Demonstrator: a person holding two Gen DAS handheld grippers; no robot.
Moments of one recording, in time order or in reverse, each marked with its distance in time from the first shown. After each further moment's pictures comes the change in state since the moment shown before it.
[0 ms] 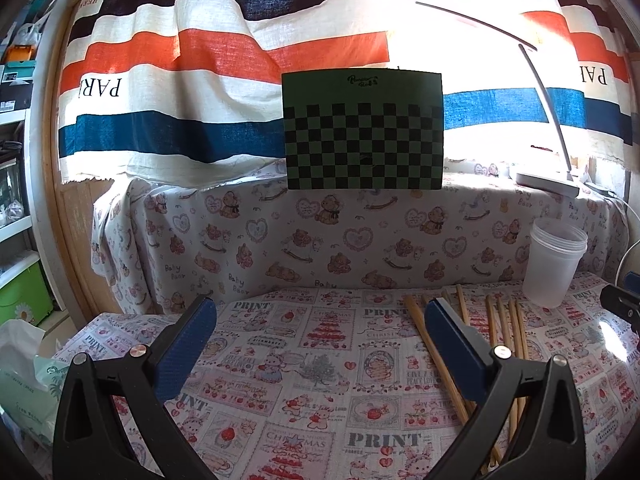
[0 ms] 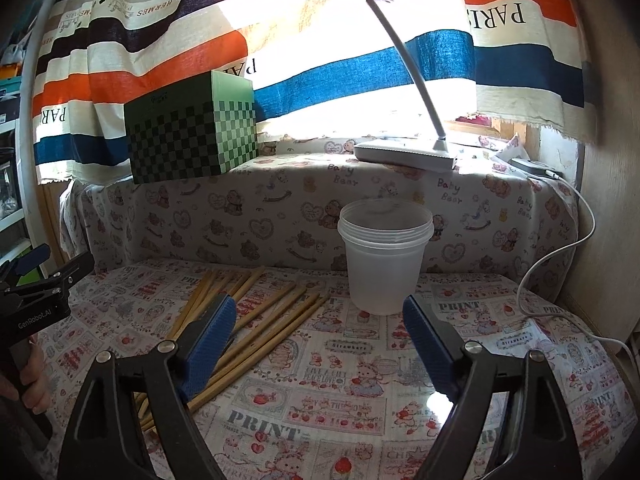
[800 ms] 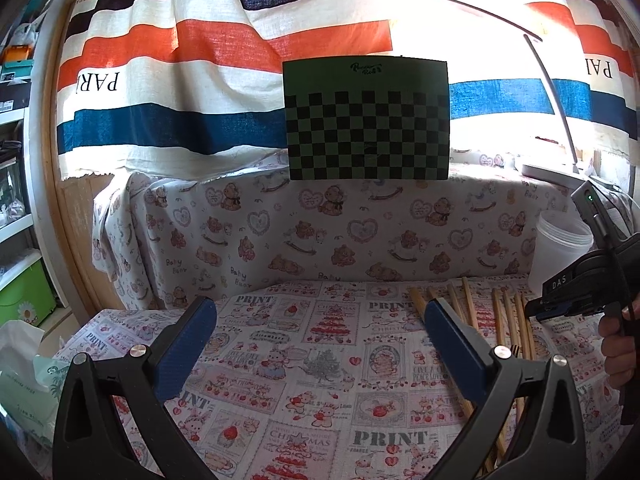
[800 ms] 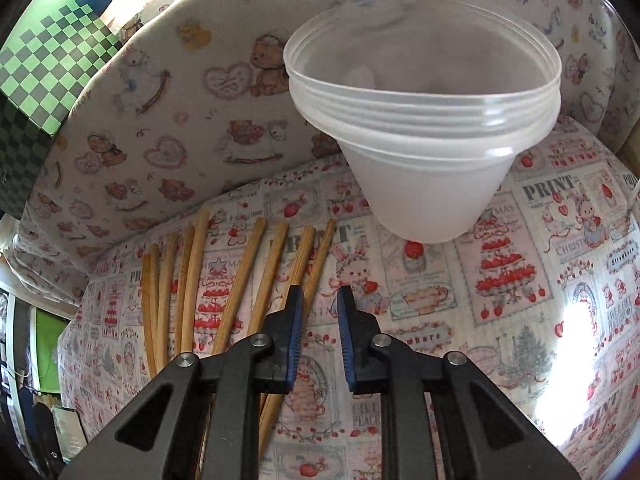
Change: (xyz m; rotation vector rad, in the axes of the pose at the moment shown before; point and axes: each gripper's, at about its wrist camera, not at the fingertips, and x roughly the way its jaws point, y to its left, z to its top) left arm 0.006 -0.002 0.000 0.009 0.030 0.014; right arm 0.176 -0.012 0.014 0.371 0.636 -0.041
